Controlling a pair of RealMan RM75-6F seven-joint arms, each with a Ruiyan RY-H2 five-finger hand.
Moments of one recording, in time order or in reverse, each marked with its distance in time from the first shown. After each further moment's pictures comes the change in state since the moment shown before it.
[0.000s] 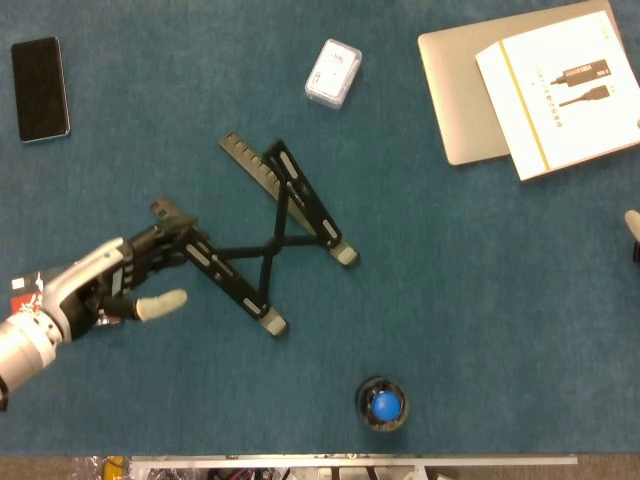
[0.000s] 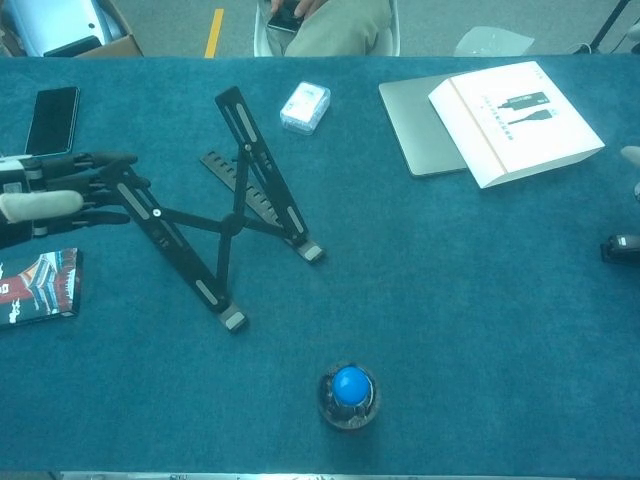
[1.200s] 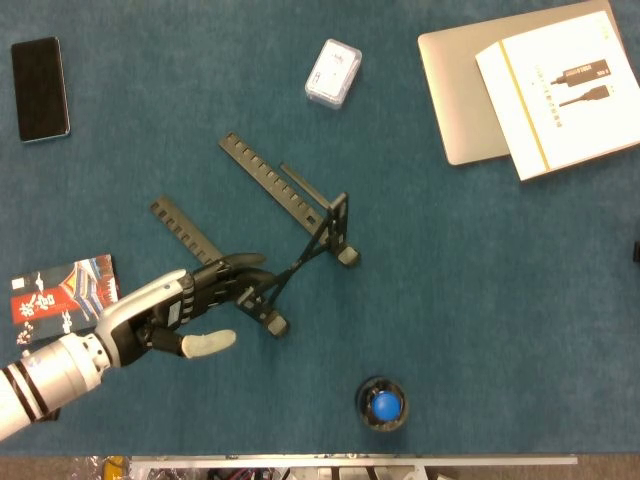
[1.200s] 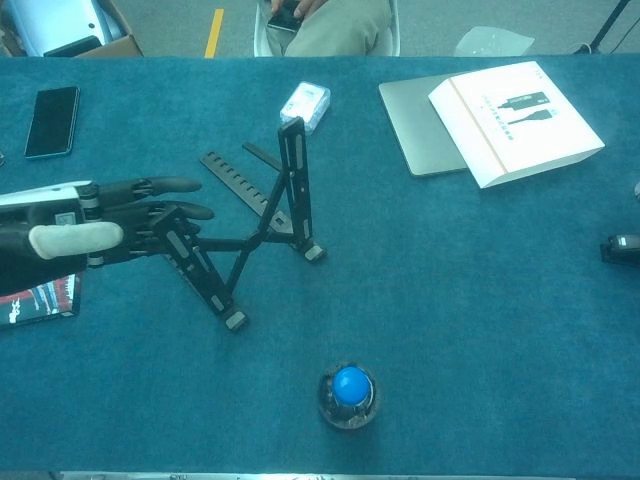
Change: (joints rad) left arm -0.113 -0.119 0.124 -0.017 0.068 0.138 0.007; right arm -0.052 0.042 -0.022 -0.034 -0.033 0.071 0.021
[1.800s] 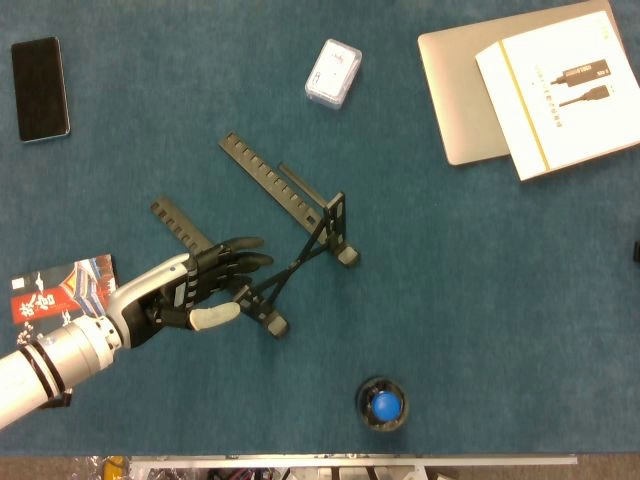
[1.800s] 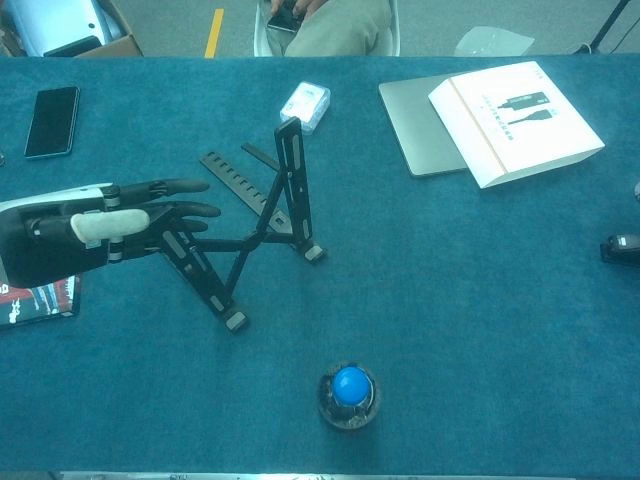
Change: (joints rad) left arm -0.038 -0.094 -0.003 0.085 -0.110 -0.041 -0.035; right arm -0.008 0.003 0.002 0.002 0.005 0.002 0.006
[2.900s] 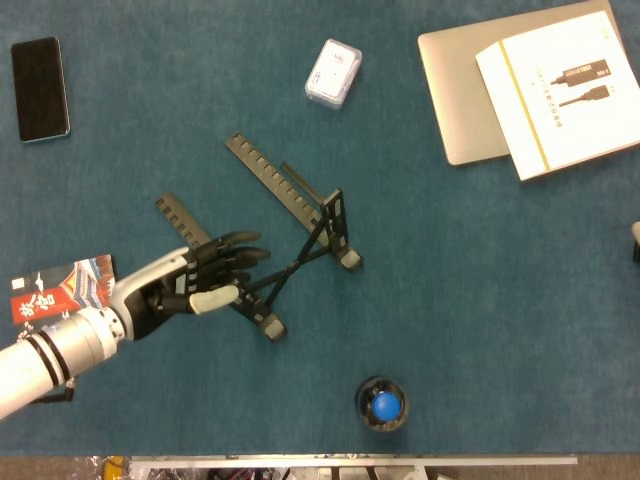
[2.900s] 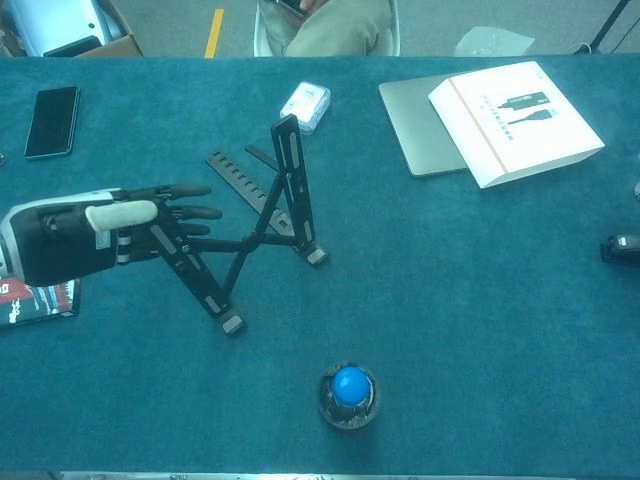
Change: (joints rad) left arm -0.046 -0.038 0.029 0.055 -0.043 -0.005 -0.107; right arm 0.027 -0.015 -0.001 0.007 -0.010 -0.053 0.055
